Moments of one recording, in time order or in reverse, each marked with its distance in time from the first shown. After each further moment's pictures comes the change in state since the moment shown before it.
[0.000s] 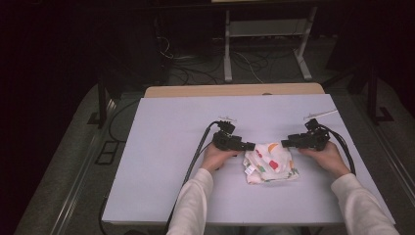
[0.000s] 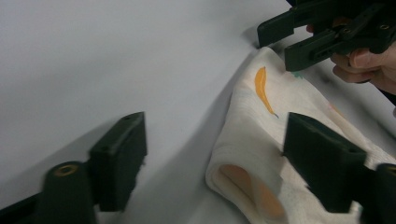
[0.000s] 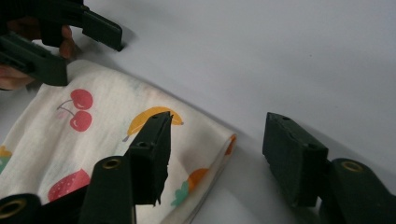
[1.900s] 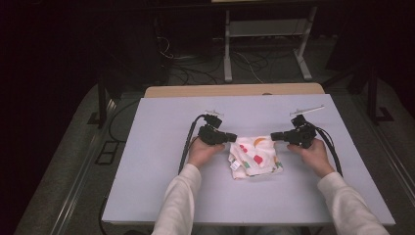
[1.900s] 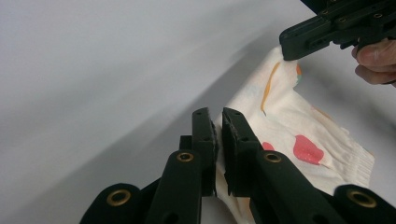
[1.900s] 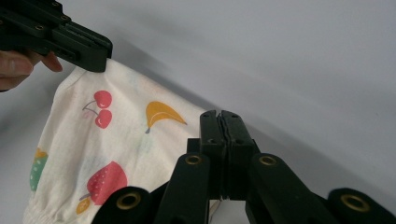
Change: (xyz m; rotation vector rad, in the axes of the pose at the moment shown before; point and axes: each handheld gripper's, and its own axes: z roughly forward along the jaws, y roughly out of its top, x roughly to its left) left arm 0.007 0.011 -0.053 0.003 0.097 0.060; right arm 0.044 0.027 0.016 -0.043 -0.027 -0.004
